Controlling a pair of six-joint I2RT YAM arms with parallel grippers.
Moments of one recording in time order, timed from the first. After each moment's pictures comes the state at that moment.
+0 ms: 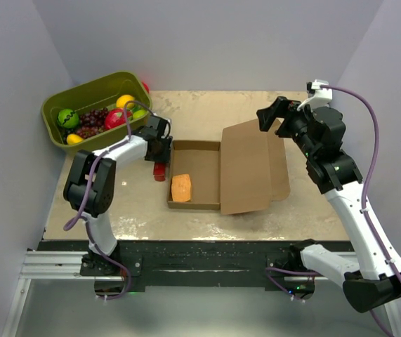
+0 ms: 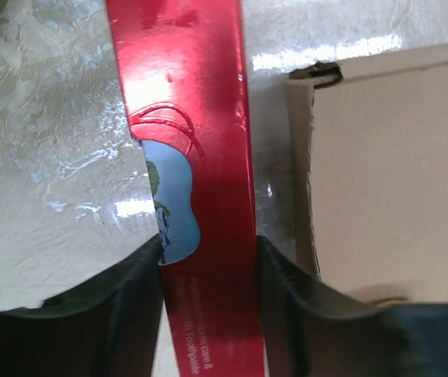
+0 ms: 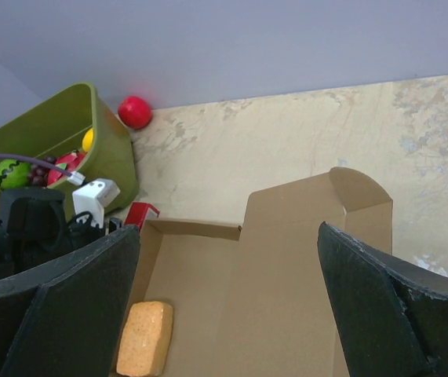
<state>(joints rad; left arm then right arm) -0.35 1.86 1.23 -0.42 -0.09 -0.21 0.31 1.04 1.24 -0.35 0.06 0.38</state>
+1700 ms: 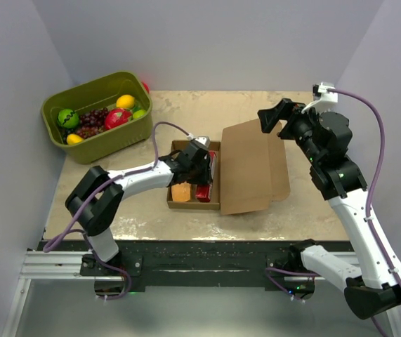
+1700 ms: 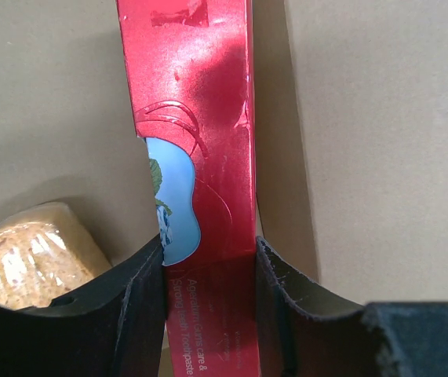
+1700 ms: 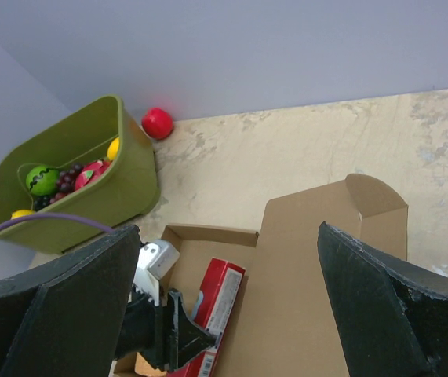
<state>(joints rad) -0.77 1.73 1.10 -0.25 -0.06 -0.63 0.31 0.98 1.22 -0.33 0.03 0.41</state>
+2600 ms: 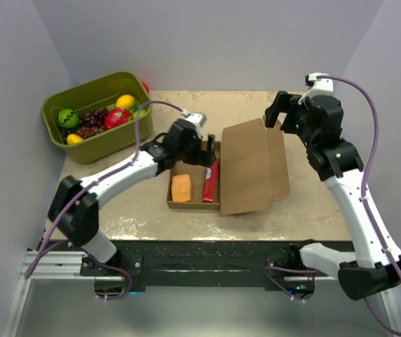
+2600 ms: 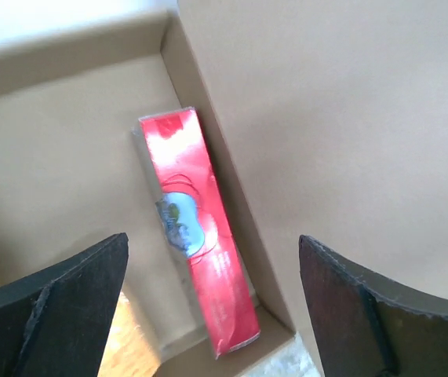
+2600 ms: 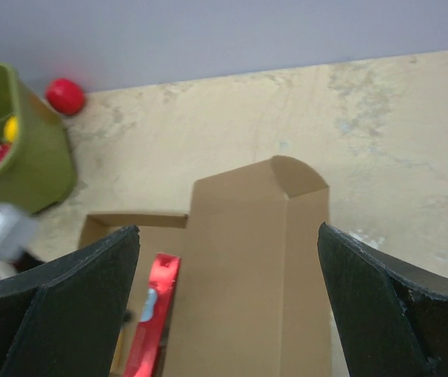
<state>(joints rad) -0.73 1.65 1.22 -0.30 -0.03 -0.46 0.29 1.10 1.37 -0.52 0.15 0.30</state>
